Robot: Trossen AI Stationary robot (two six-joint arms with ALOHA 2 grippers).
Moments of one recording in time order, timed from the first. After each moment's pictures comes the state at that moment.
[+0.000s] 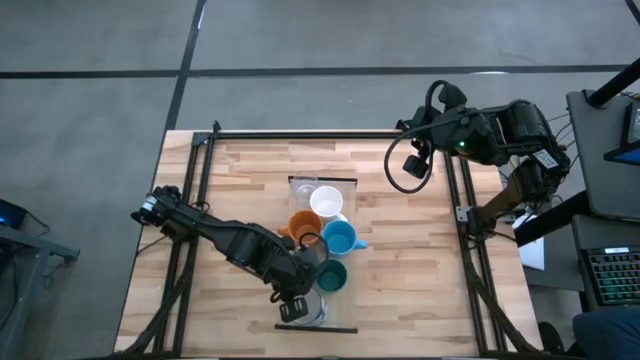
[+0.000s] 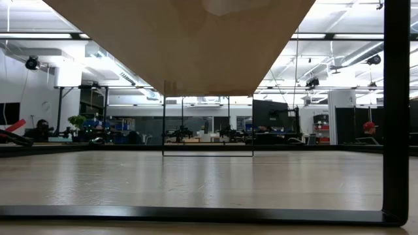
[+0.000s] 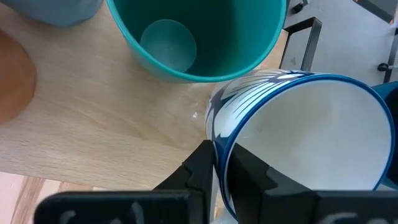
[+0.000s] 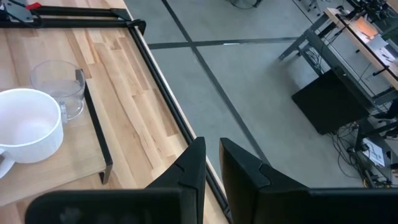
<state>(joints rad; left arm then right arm) -0.46 1.83 1.98 -1.21 0.04 -0.78 0.06 1.56 2.34 -1.57 0.70 0.07</state>
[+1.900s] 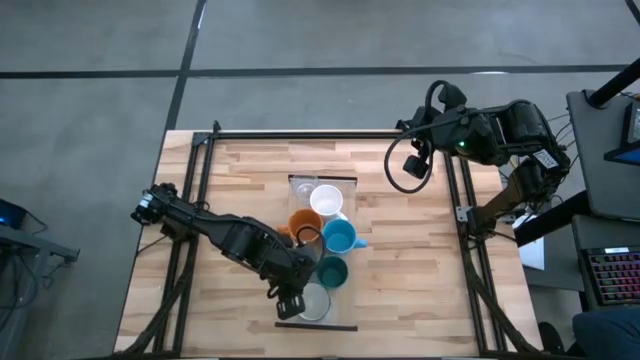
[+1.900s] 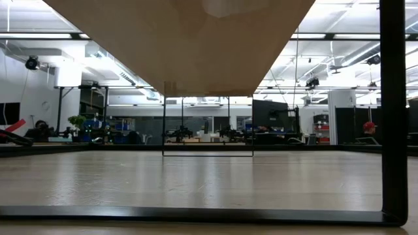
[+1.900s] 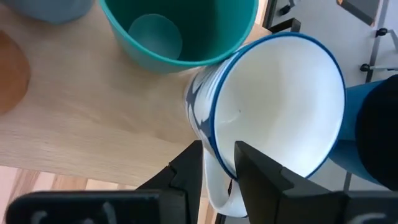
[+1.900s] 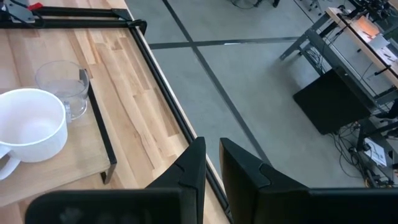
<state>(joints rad) -0.44 1.80 1.98 -1.21 0.08 -0.78 0.06 1.56 2.34 -1.57 0.70 0.08</state>
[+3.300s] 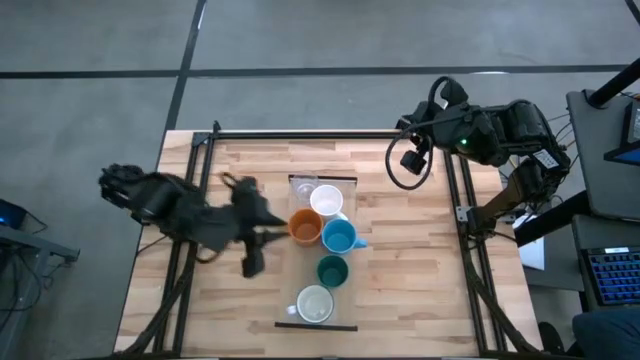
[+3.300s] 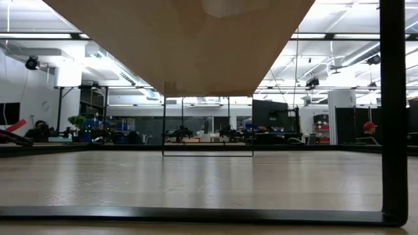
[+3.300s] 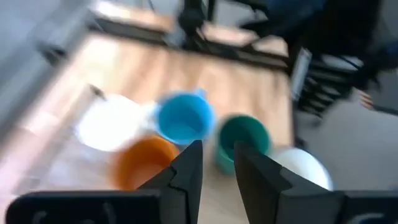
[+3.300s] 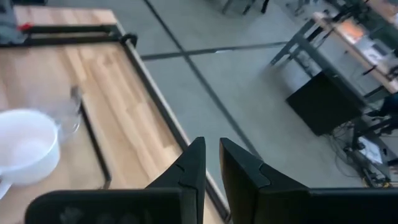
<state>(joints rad) -0.48 1.55 2.09 -1.22 -0.42 -0.54 0.06 1.56 2.34 -1.53 0.74 0.09</state>
